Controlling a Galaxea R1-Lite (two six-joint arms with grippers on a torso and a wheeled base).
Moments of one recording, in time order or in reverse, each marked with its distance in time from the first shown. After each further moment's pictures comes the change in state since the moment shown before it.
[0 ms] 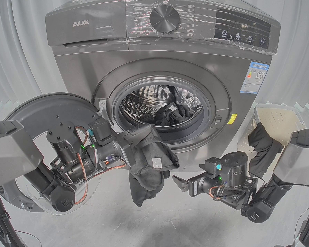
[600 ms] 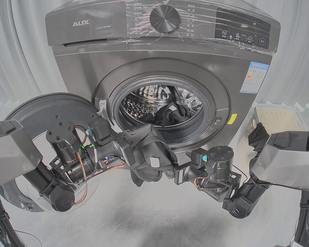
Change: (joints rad) left arm 0.000 -0.005 0.001 0.000 -0.001 0.001; right arm 0.002 0.146 -0.191 -0.111 0.008 -0.014
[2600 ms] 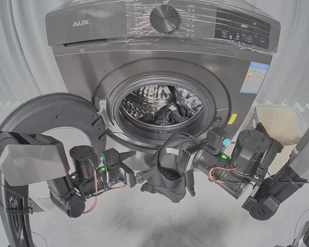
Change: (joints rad) left arm 0.055 0.259 0.031 -0.001 0.018 0.132; right arm 0.068 -0.256 0.088 -0.081 -0.010 0.007
